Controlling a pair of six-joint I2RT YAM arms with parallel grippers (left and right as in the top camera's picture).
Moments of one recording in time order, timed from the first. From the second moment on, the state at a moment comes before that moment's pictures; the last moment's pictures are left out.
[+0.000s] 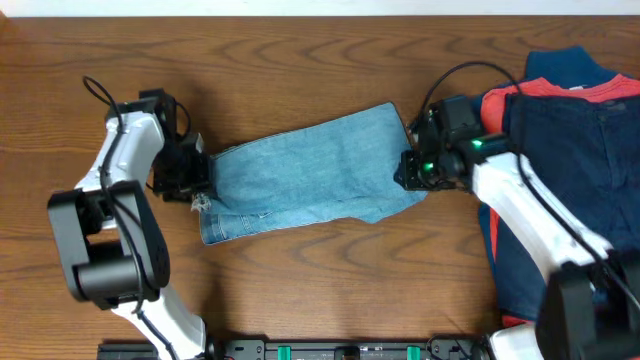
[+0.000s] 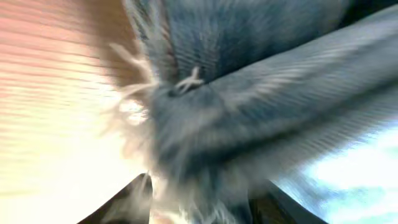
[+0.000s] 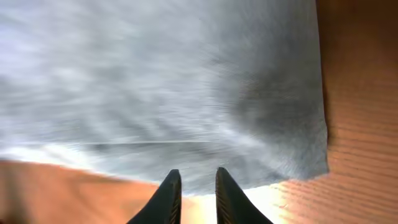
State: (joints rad) left arm 0.16 1.90 1.34 -1.15 0.14 0.00; right arm 0.27 1.61 1.09 -0.69 -0.33 0.29
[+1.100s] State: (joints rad) left arm 0.26 2.00 1.28 -1.08 0.37 0.07; right arm 0.27 1.90 1.08 -0.51 -0.45 0.29
